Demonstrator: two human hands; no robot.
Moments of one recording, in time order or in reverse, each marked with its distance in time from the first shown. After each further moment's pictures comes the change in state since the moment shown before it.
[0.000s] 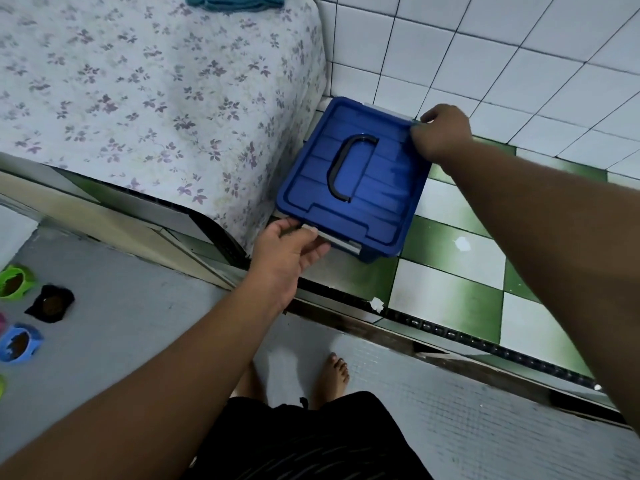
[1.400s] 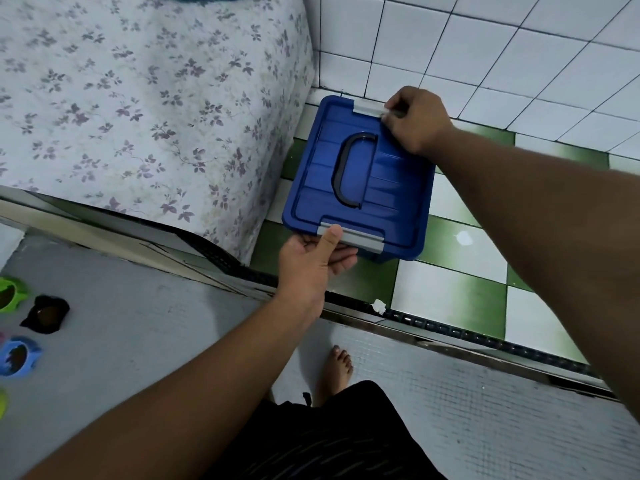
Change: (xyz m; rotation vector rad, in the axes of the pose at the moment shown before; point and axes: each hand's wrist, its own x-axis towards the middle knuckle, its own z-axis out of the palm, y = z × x) left_hand 0.002 -0.025 0.029 0.051 -0.012 -0.019; right_hand 0.025 -0.003 0.022 -0.003 -0.067 -0.229
